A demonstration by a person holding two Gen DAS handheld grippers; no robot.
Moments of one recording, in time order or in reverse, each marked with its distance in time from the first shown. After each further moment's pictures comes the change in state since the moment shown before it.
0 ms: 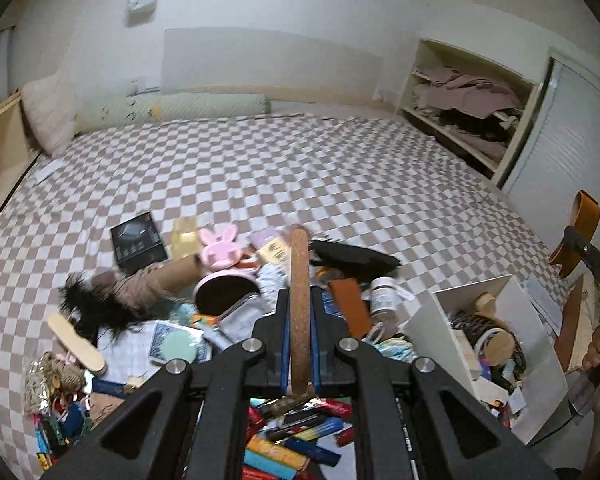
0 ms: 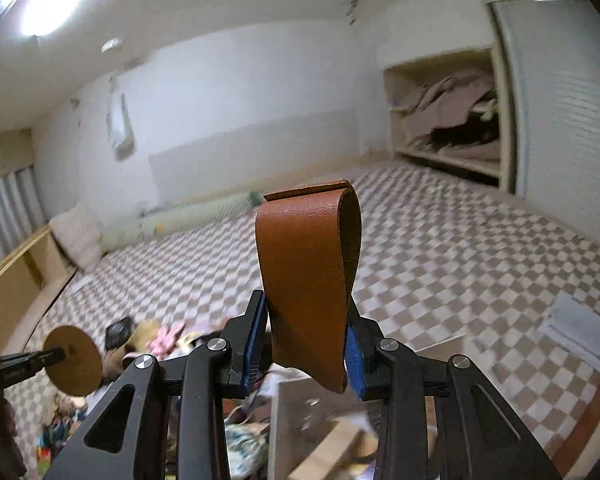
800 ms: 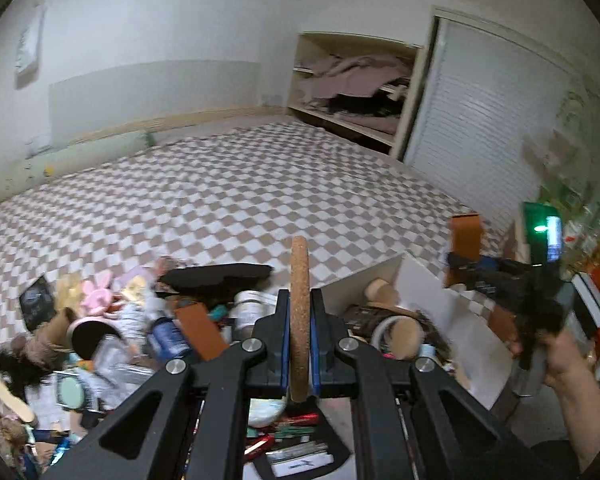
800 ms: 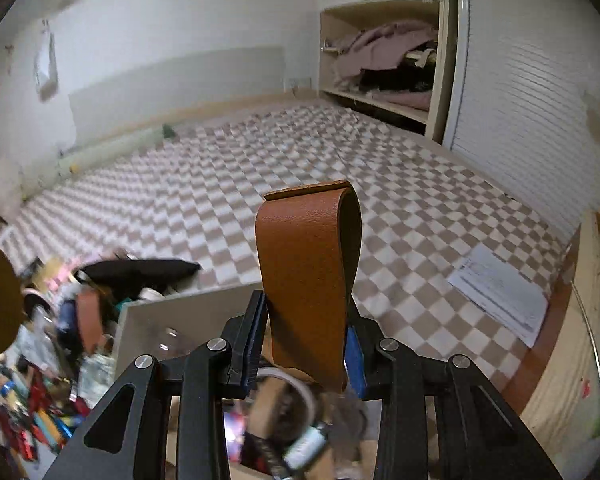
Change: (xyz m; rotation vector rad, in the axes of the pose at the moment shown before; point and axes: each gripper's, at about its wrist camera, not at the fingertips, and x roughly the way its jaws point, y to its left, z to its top) left arm 0.002 -0.154 -0.009 0.232 -0.016 -0.275; right arm 0.029 -0.092 -0.037 -0.060 0.263 -0.278
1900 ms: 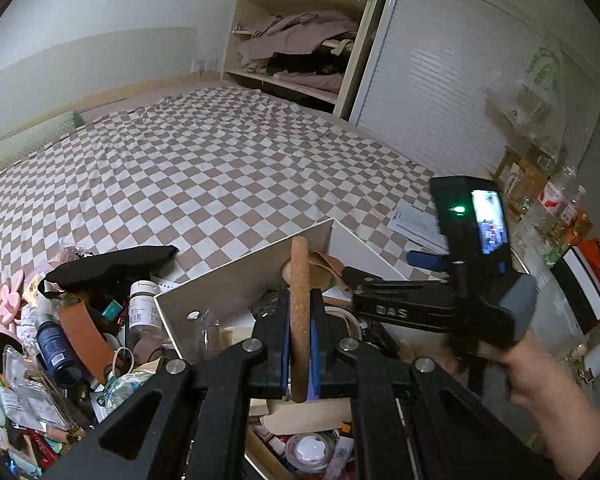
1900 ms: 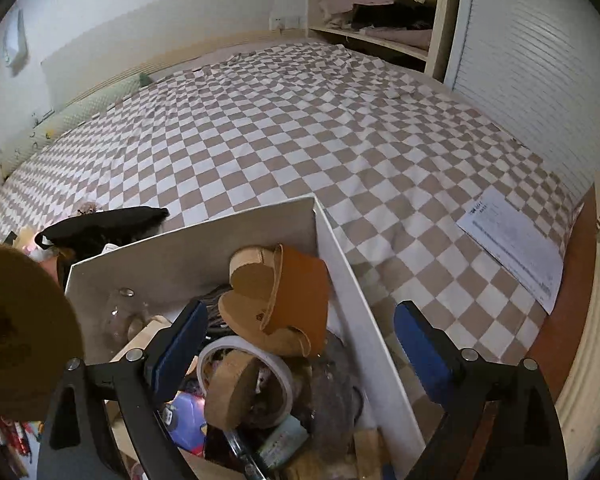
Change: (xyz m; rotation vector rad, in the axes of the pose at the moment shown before) left arm 0.105 -0.079 -0.006 0.059 0.122 -0.127; right arm 0.057 -0.022 -0.018 0.027 0.208 -0.004
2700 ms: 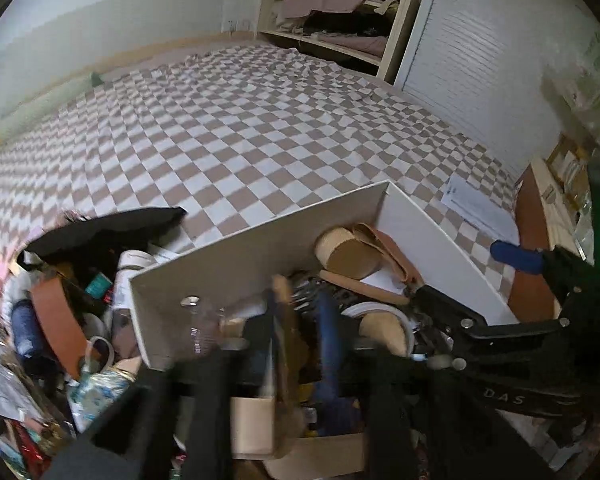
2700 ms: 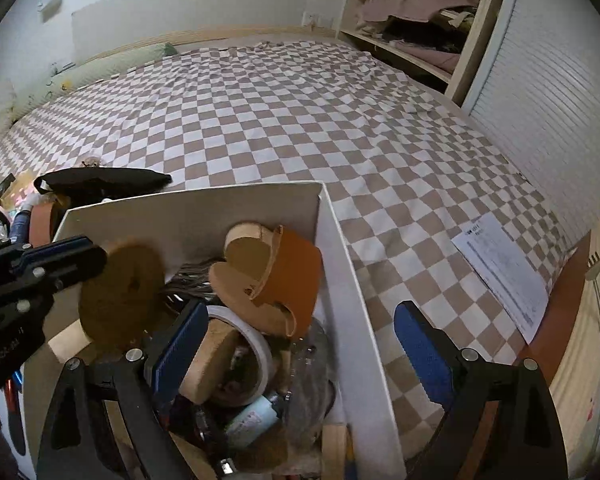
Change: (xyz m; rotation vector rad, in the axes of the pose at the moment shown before) left arm 0.084 0.009 -0.008 -0.081 0.103 0.106; right arm 0.004 0.007 -0.009 -0.164 0.008 -0.038
